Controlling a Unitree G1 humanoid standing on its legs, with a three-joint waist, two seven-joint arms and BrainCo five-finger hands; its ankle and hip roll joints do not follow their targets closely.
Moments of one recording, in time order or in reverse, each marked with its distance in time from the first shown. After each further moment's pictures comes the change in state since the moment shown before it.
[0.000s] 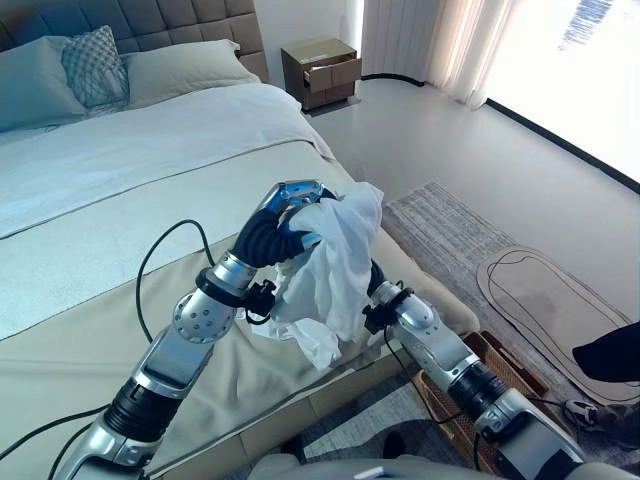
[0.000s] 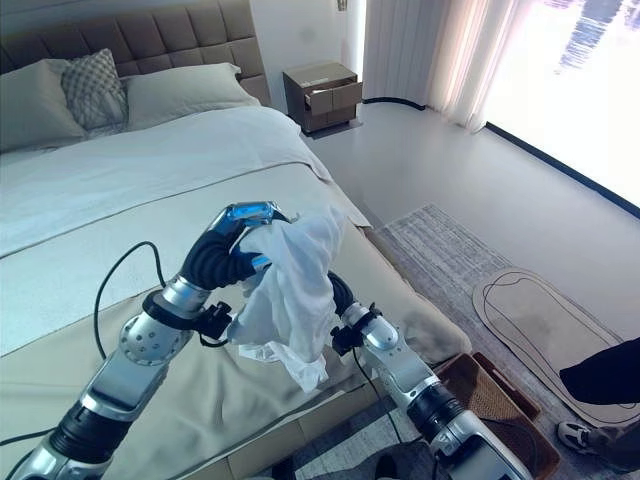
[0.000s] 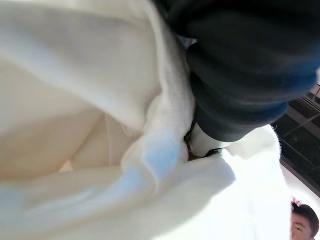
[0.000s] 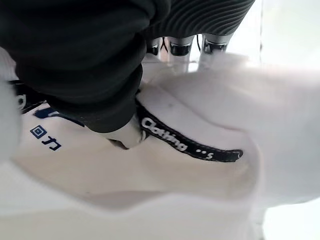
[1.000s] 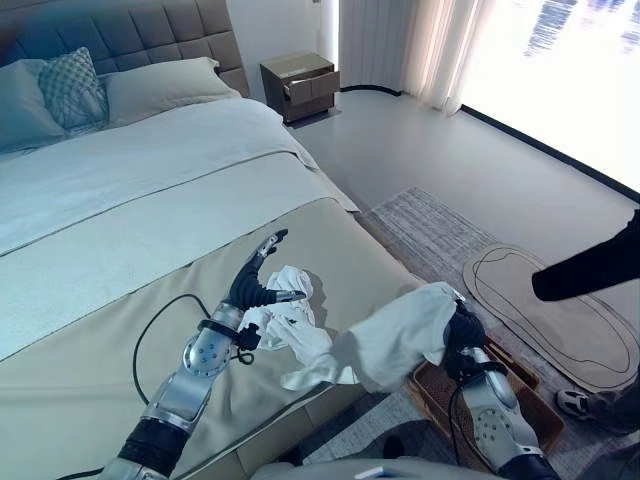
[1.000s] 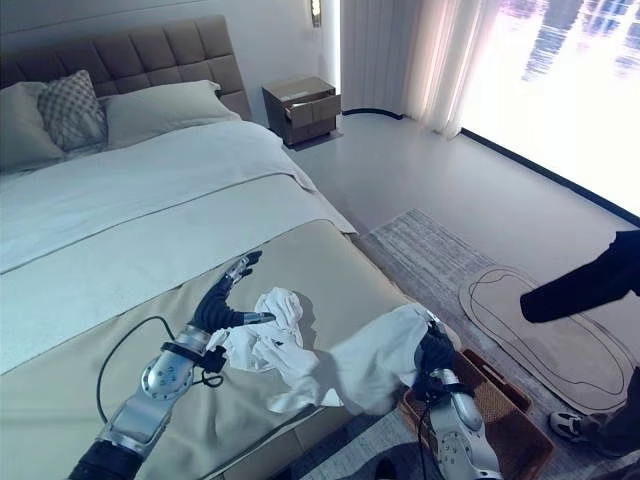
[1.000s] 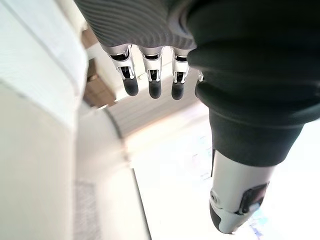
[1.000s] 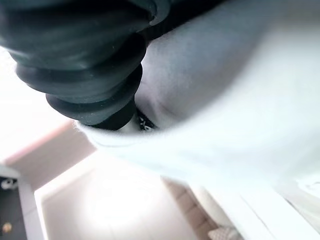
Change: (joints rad) left arm 0.194 -0.110 0.035 0.488 0.127 0.027 0.034; right arm 0.456 0.025 -0.429 -0.011 0.400 -0.047 0.013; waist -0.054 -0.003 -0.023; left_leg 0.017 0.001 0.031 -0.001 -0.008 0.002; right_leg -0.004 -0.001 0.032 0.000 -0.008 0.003
